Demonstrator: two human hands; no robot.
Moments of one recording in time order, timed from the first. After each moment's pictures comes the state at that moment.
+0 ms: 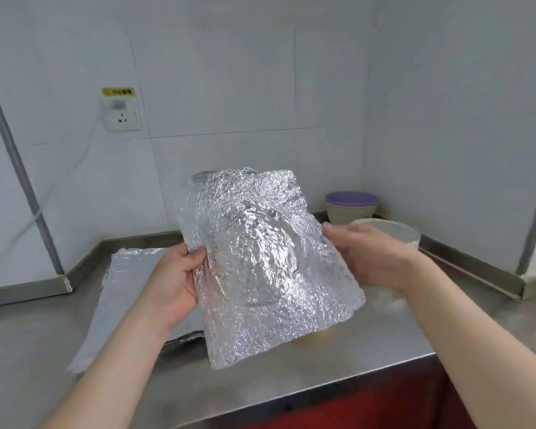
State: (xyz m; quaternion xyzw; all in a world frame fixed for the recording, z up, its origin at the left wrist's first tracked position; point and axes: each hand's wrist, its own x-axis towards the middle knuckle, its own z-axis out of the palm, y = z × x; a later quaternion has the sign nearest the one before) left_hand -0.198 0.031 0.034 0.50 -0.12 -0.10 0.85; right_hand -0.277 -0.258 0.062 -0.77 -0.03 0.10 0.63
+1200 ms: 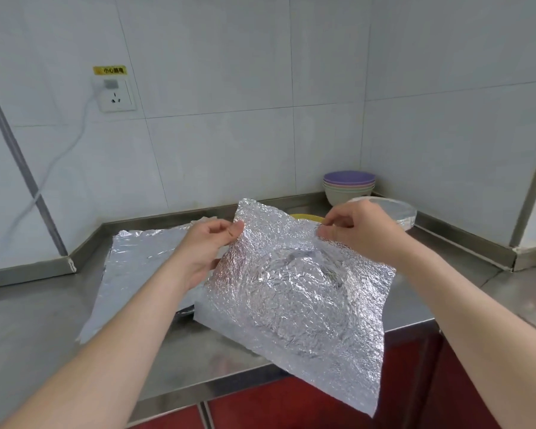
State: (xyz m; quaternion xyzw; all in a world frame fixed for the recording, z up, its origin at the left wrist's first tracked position) left_hand -0.192 -0.001 0.031 0.72 -0.15 -0.06 0.68; right_hand -0.277 -0.261 0.051 -0.94 -0.03 -0.21 0.28
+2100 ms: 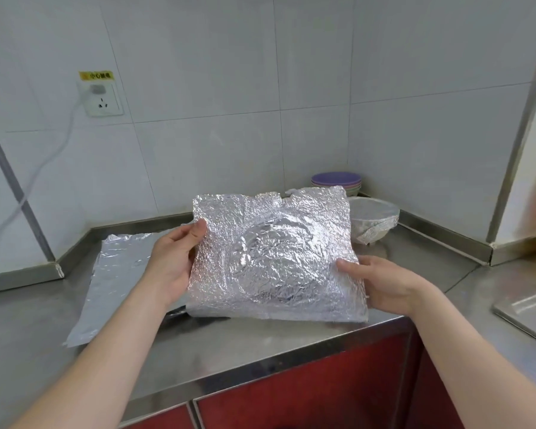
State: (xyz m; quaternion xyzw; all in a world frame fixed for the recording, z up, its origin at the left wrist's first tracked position) left_hand -0.210 0.008 0.026 0.58 -0.08 0.00 0.81; right_hand -0.310 -0.302 -0.023 -0.67 0.05 0.08 0.74
